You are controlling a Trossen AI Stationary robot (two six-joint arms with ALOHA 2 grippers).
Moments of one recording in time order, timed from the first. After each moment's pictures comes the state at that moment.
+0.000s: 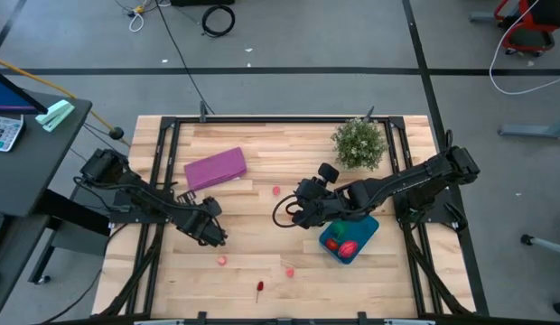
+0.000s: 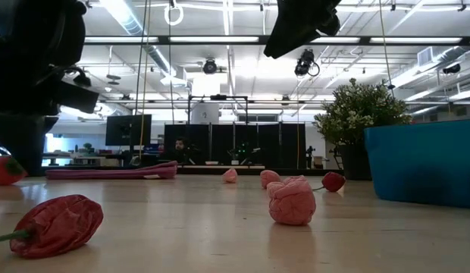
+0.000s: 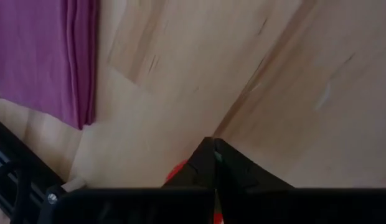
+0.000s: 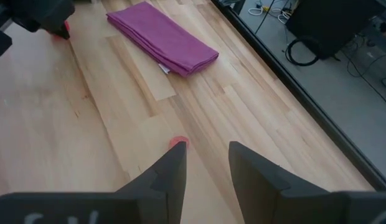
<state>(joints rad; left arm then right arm) -0.48 1.53 0.74 -0.96 -0.33 -1.01 0.28 1.61 1.30 -0.62 0.73 0.48</state>
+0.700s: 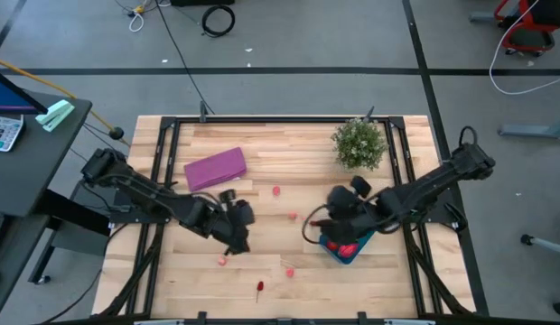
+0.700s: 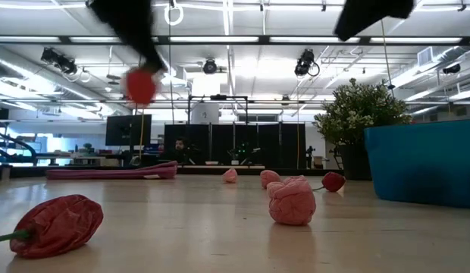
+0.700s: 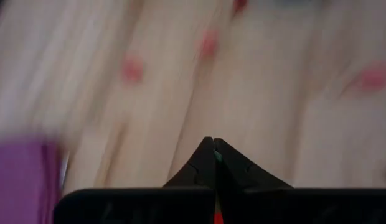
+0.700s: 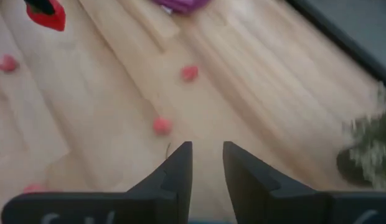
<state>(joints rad) -0.43 1.53 1.17 -0.72 -0.49 -0.55 0.47 1.47 1.30 -1.05 0.66 0.98</state>
